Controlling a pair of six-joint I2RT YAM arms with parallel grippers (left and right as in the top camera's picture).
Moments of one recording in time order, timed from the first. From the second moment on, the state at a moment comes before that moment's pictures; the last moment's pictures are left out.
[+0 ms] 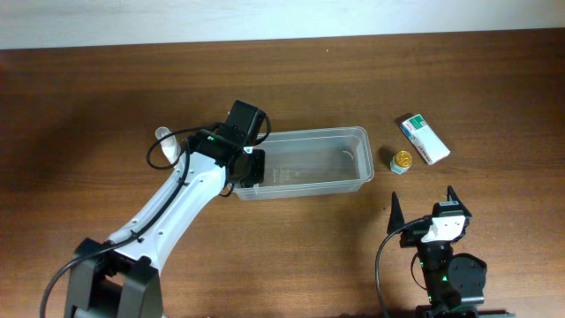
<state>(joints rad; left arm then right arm) -0.46 1.69 1.28 -0.85 -0.07 -0.34 0.01 0.02 0.01 -0.07 -0.02 -0.05</state>
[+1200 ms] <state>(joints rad) -0.46 1.44 1.33 -0.85 -0.06 -0.34 0.01 0.02 0.01 -0.07 -0.02 -0.05</state>
